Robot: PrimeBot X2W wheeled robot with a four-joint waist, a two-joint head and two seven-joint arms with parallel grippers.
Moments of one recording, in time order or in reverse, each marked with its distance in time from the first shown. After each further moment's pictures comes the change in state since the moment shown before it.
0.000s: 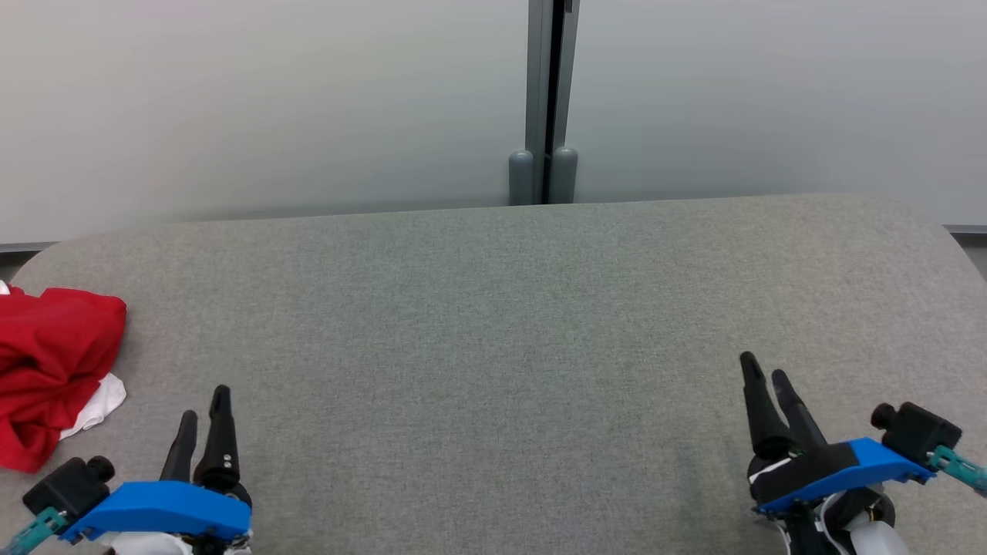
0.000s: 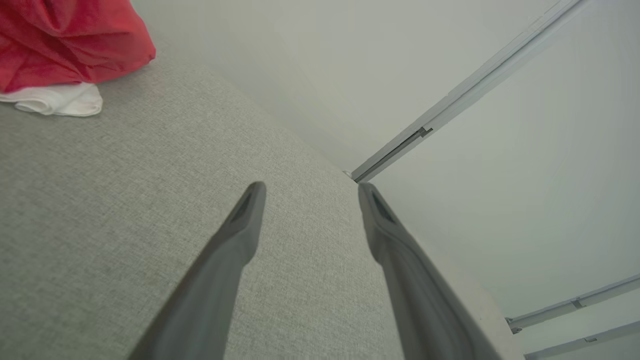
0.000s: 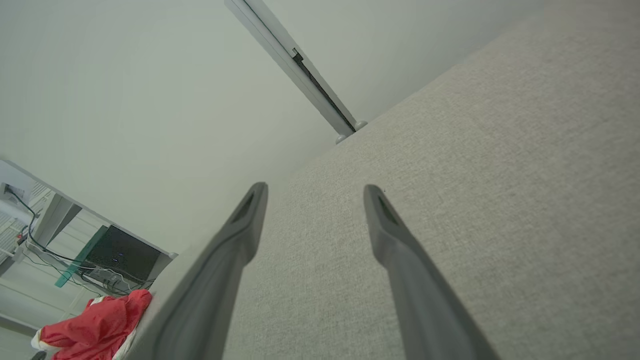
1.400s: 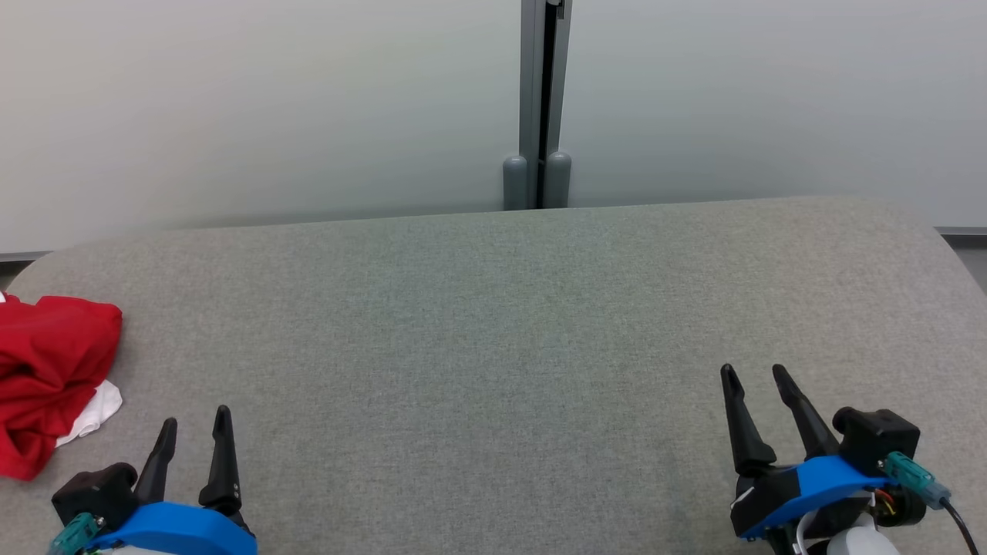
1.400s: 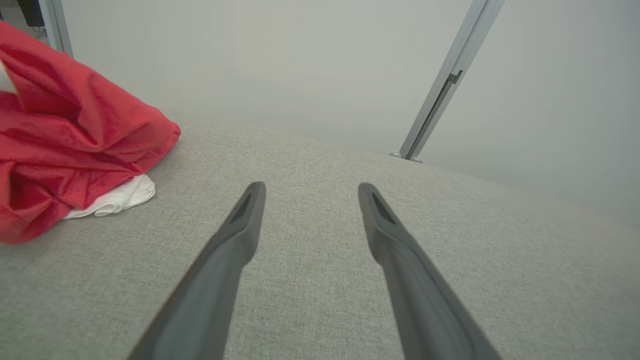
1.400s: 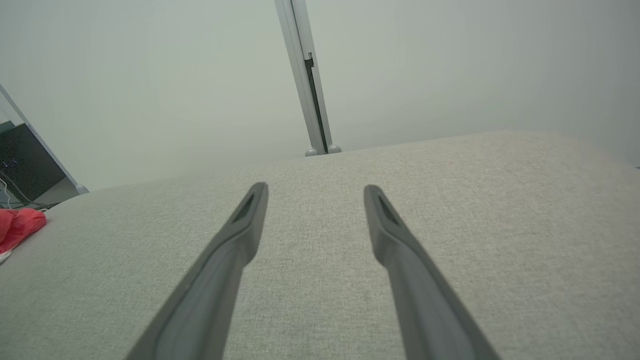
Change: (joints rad) left arm 0.022 0.026 -0.005 0.055 0.467 -0.001 -0.112; right arm 0.019 -0.005 0.022 -0.001 -0.494 0.000 -0.111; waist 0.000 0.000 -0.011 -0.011
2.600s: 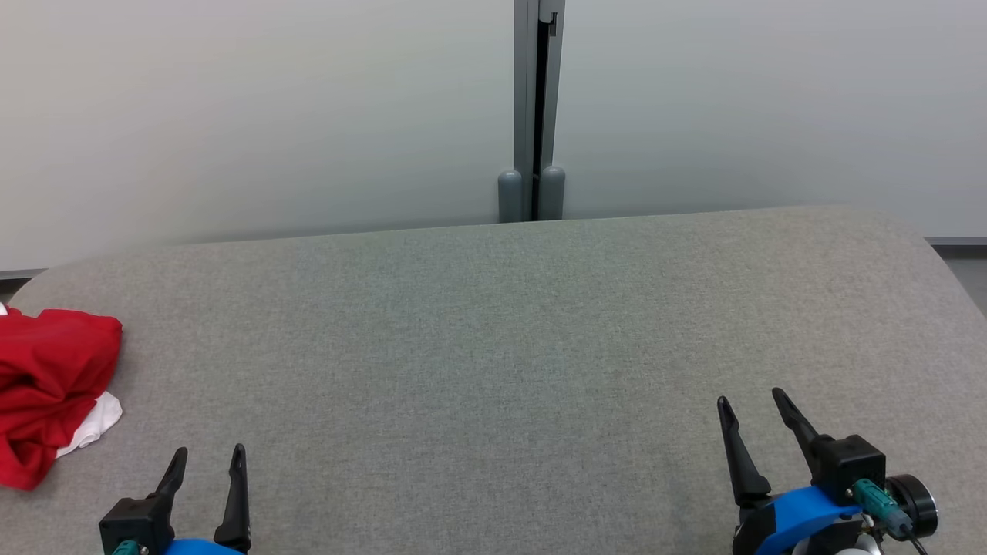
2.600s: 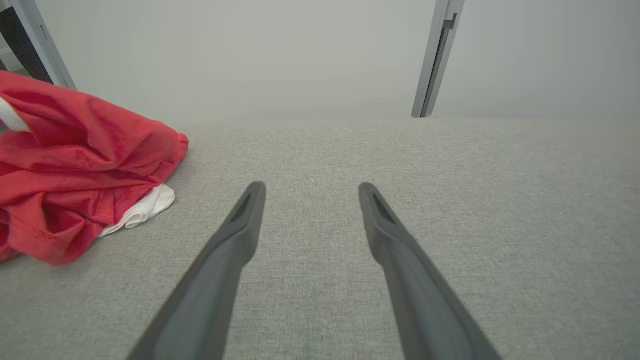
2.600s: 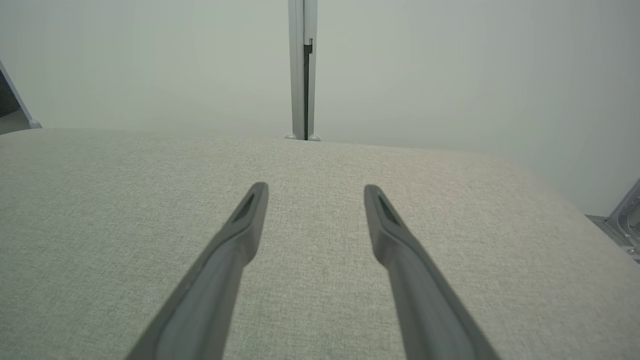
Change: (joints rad) left arm 0.027 -0.018 0.032 0.083 0.288 -0.006 -0.071; right arm 0.022 -0.002 -0.026 0.067 -0.255 0.001 -0.071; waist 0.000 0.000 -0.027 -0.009
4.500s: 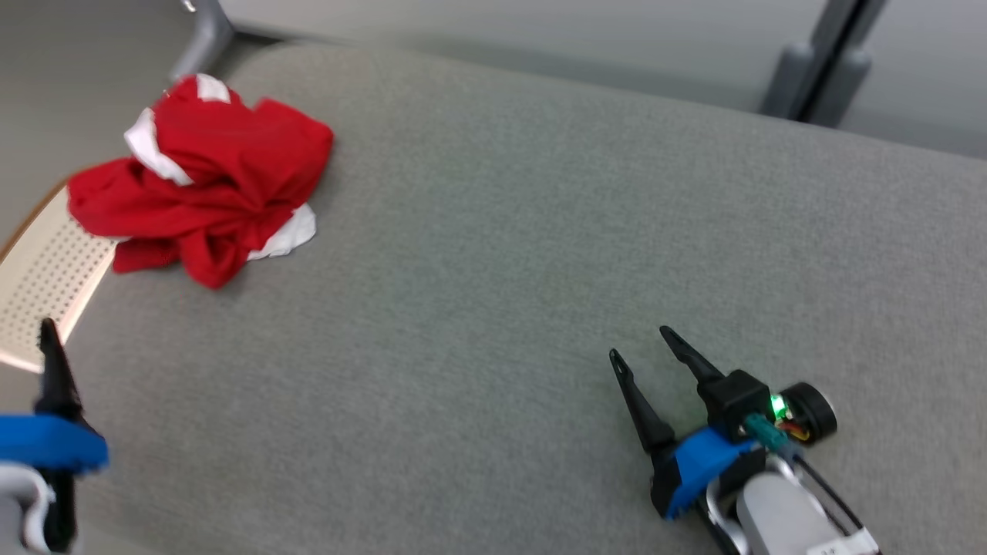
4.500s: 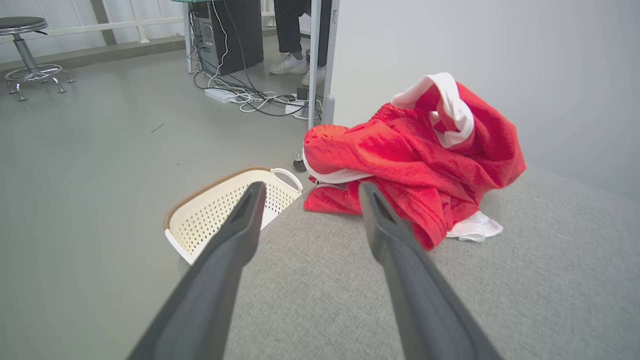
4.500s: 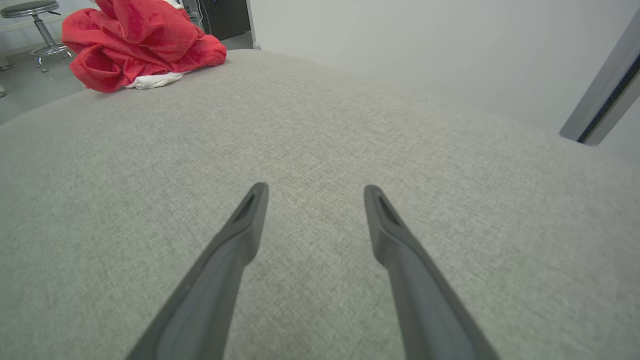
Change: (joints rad) left arm -0.277 0.177 0.088 0.168 -0.313 -0.002 -0.003; right arm -0.206 -0.001 0.254 0.109 -0.021 0.000 -0.004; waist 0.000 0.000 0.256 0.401
